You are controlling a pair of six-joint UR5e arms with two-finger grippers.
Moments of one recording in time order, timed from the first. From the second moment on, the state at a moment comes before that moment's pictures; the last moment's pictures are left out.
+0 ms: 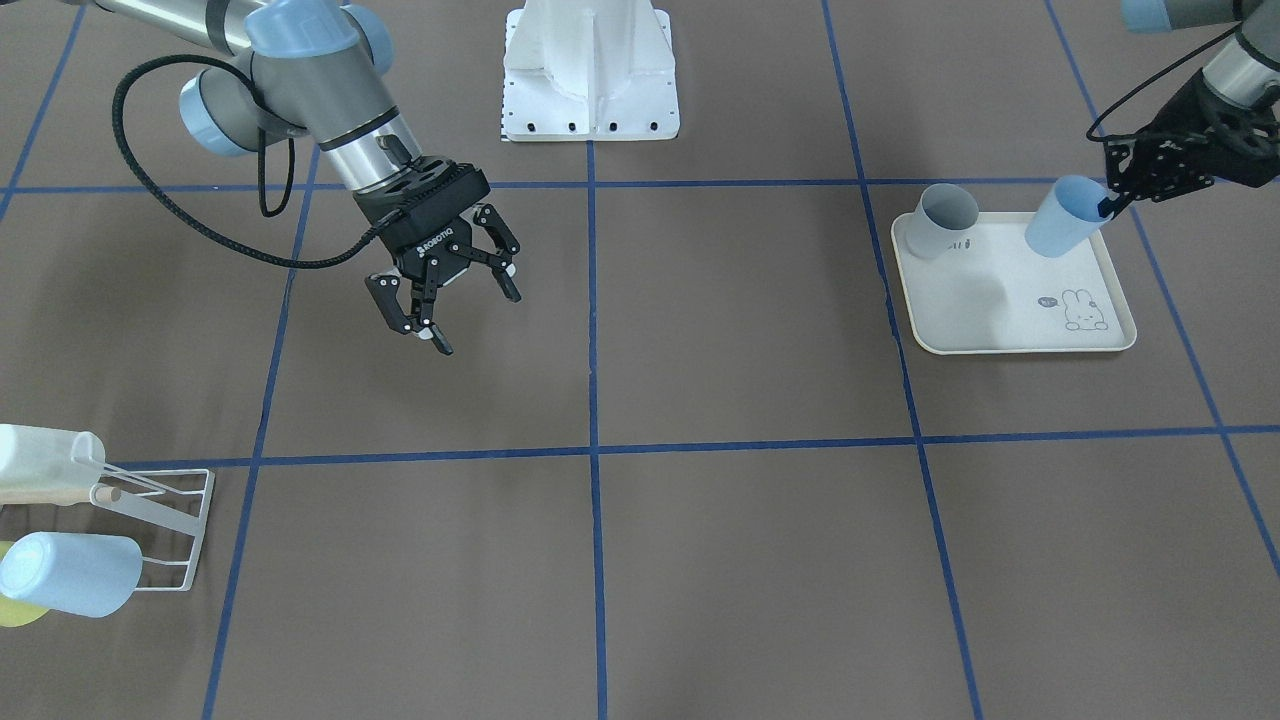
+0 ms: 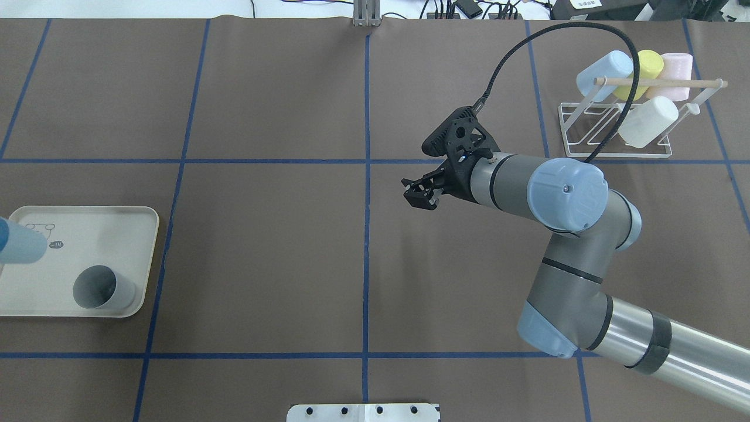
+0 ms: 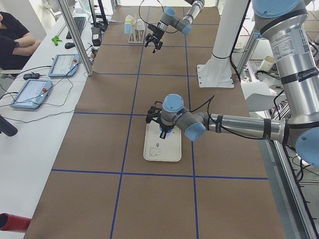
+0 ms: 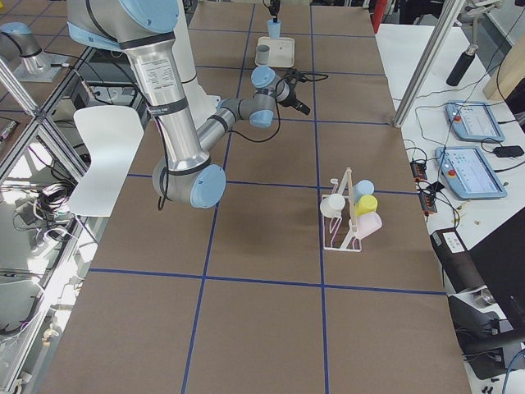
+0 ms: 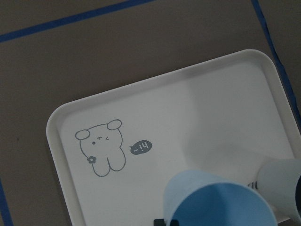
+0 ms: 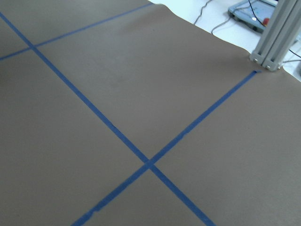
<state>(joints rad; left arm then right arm) -1.18 -1.27 -1.94 -2.18 -2.37 -0.49 0.54 -1.15 1.73 -0.78 1.56 0.46</state>
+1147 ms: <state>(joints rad) -1.03 -1.80 -1.94 -2.35 -2.51 -1.51 0.44 -1.09 1.56 -0.27 1.54 0.40</state>
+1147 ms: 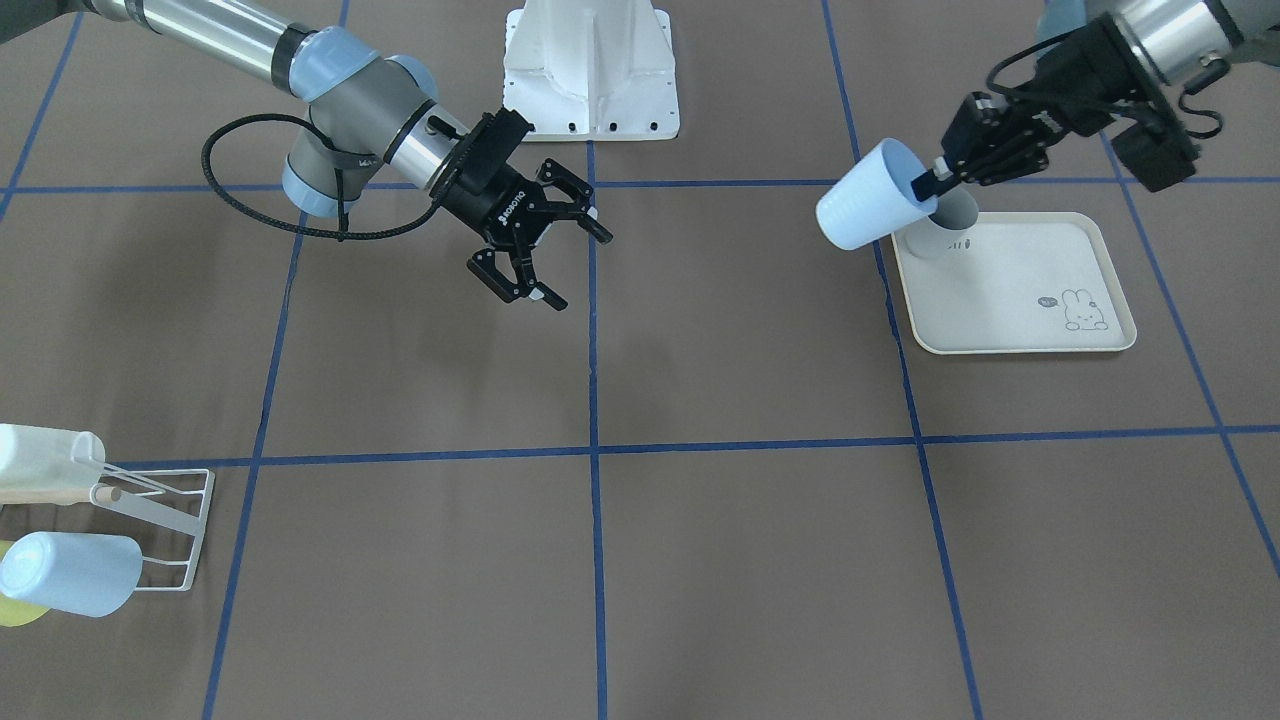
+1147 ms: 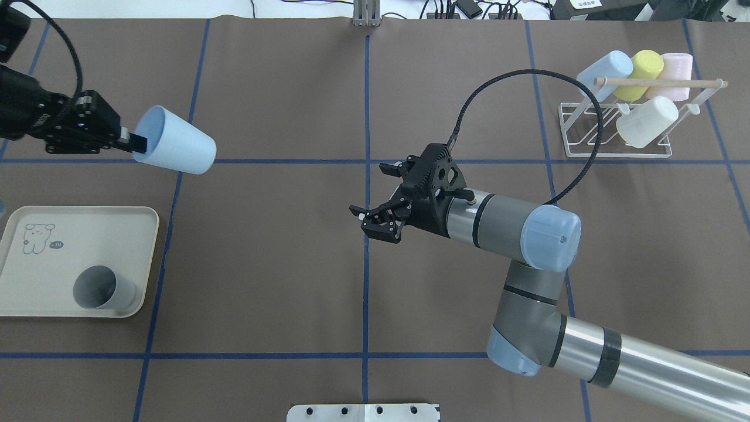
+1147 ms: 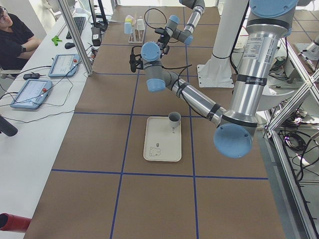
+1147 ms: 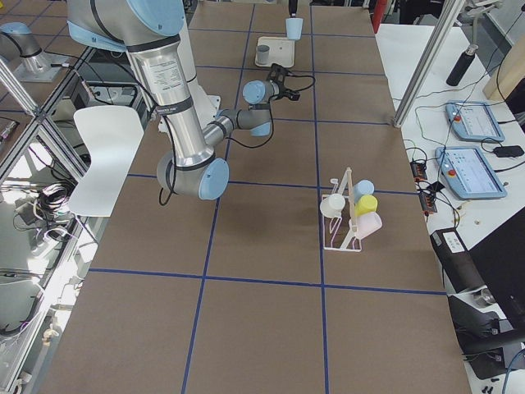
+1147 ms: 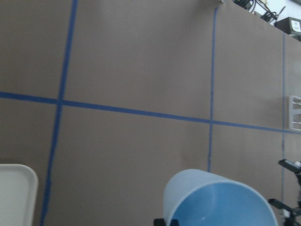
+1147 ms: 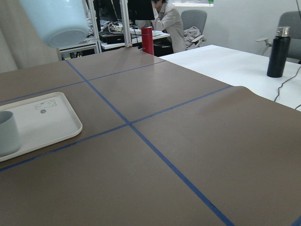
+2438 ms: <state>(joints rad) -0.73 -2.03 -1.76 -2.48 -2.31 -1.71 0.38 -1.08 1.54 -0.21 1.53 0.25</state>
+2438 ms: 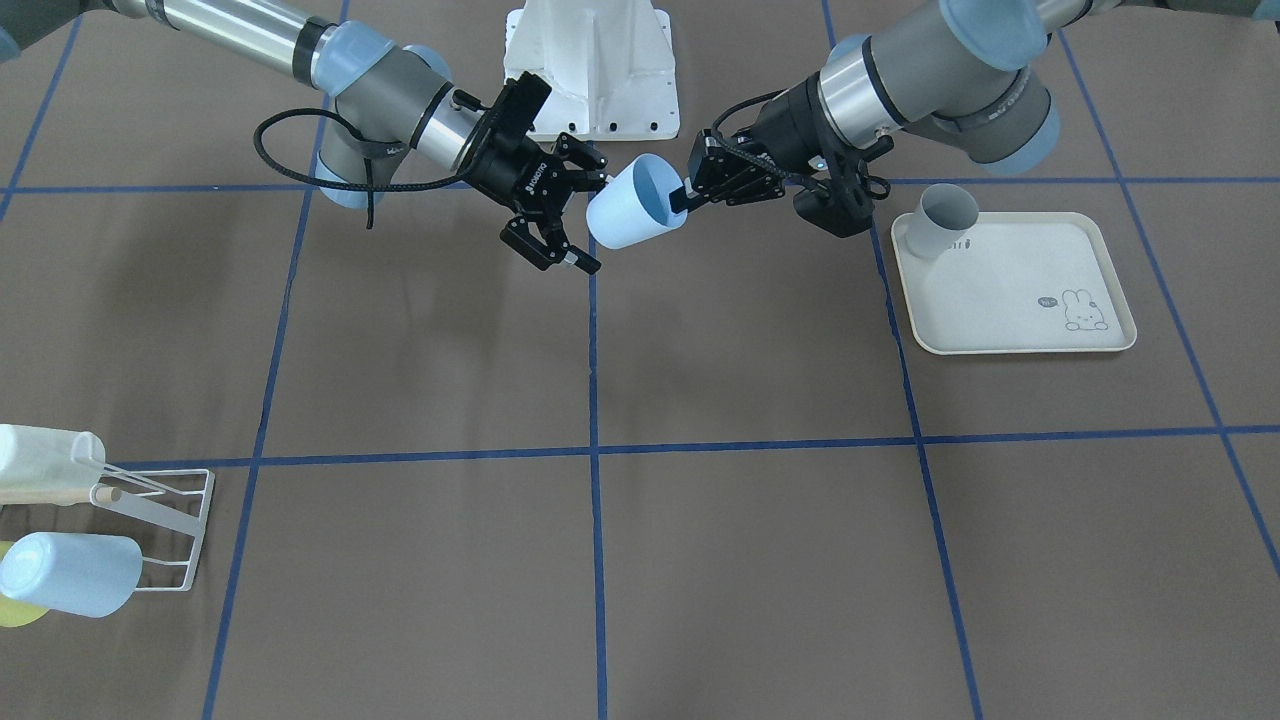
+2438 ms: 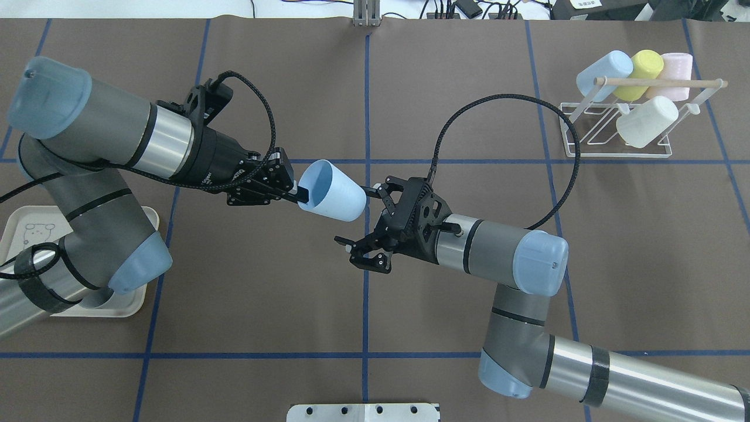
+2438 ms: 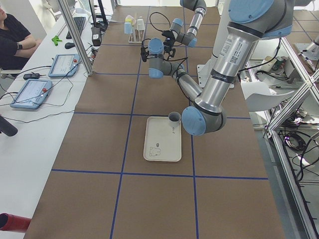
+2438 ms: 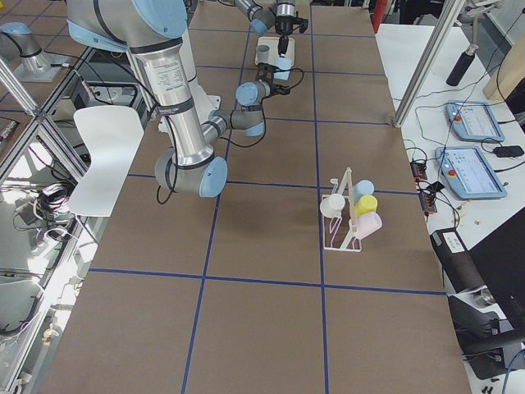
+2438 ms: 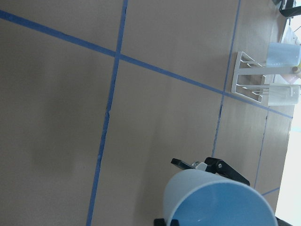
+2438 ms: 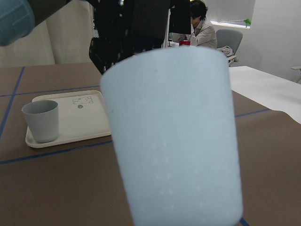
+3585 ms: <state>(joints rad) -0.69 -2.04 -1.73 -2.48 -2.31 -1.70 0.37 -1.08 1.55 -0.21 1.54 0.26</state>
